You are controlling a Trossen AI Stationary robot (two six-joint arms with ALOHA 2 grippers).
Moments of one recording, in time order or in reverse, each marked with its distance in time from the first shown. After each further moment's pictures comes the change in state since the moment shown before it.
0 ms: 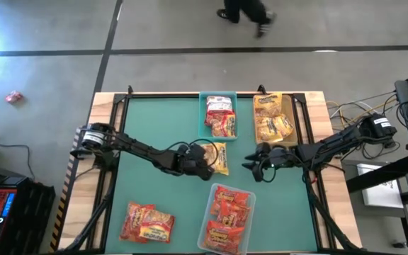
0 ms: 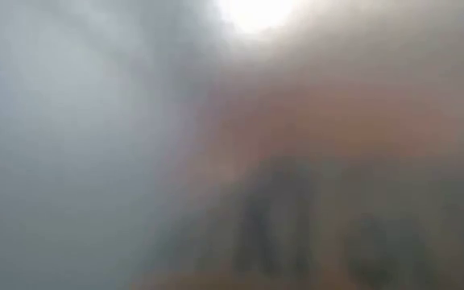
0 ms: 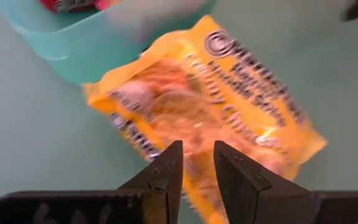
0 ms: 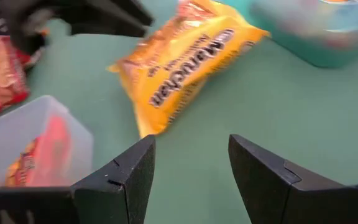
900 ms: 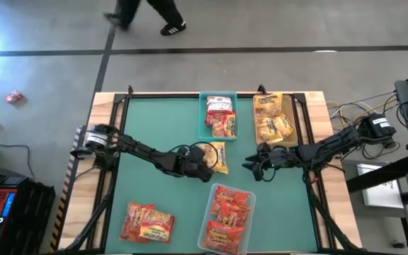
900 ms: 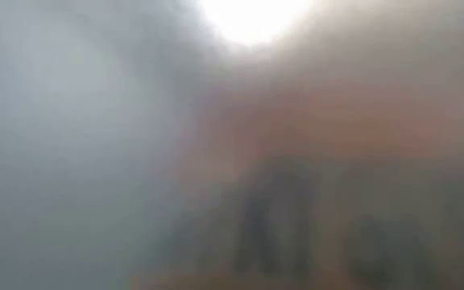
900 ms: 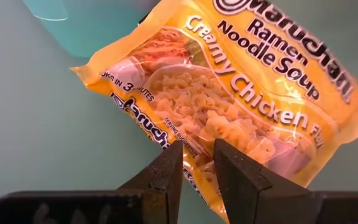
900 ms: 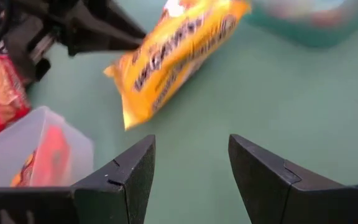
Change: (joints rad) left arm -0.002 0.067 -0.009 -0.046 0.028 -0.054; right arm -0.003 0.019 -0.027 0.049 -0.011 0.102
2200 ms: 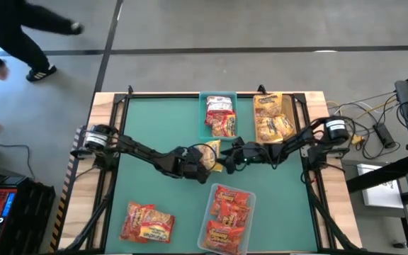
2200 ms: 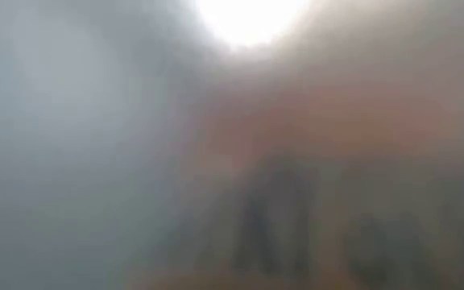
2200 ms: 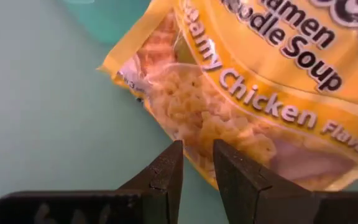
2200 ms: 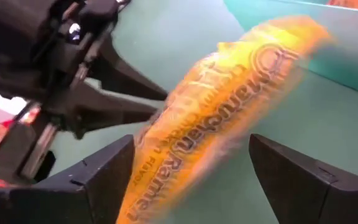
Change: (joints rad) left arm -0.010 0.004 -0.007 -0.068 -0.033 0.023; right arm -0.167 0.557 0.299 0.396 -0.112 -0.016
